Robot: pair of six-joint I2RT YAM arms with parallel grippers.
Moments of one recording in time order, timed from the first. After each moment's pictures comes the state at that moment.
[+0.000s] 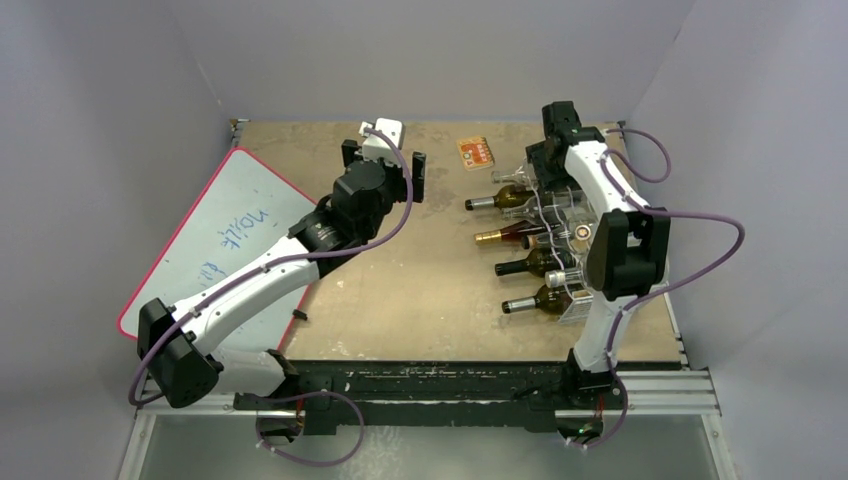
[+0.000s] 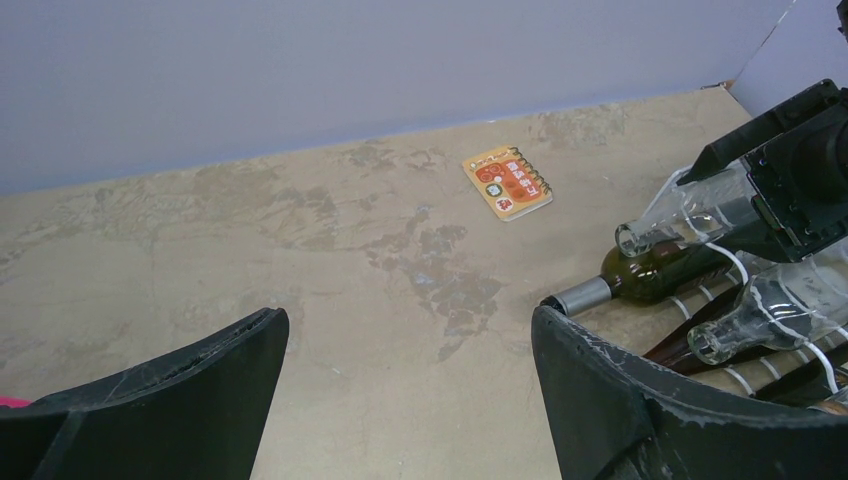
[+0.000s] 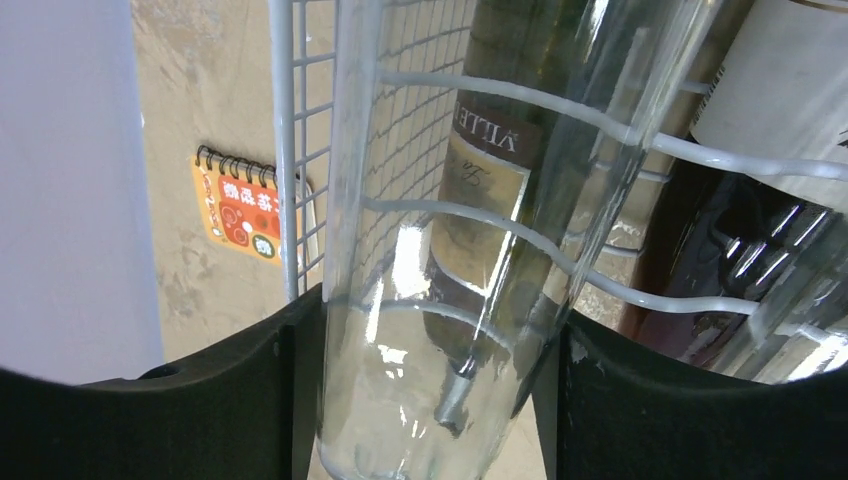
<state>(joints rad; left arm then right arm) -0.80 1.31 1.20 -0.04 -0.56 -0.11 0.10 1.94 1.72 -0.85 0.29 1.35</state>
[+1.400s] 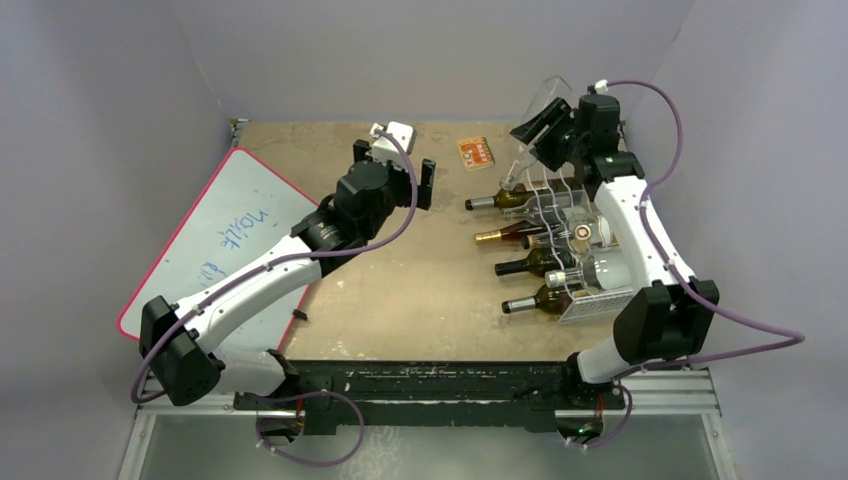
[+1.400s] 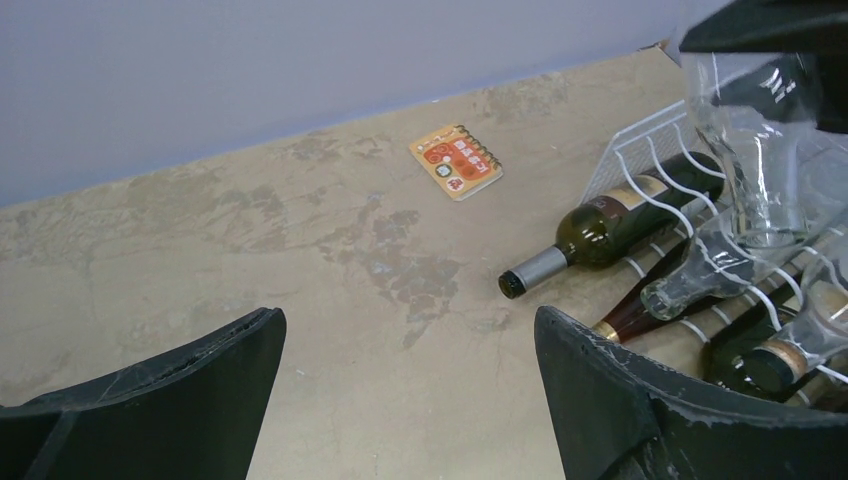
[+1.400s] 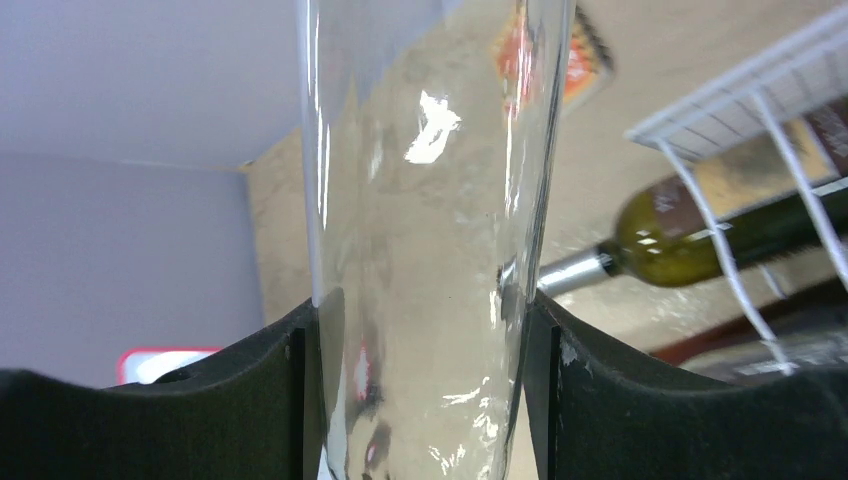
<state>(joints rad) -0.80 1.33 1.20 -0.05 -0.45 -0.10 0.10 1.52 1.46 -0.46 -0.13 0.82</state>
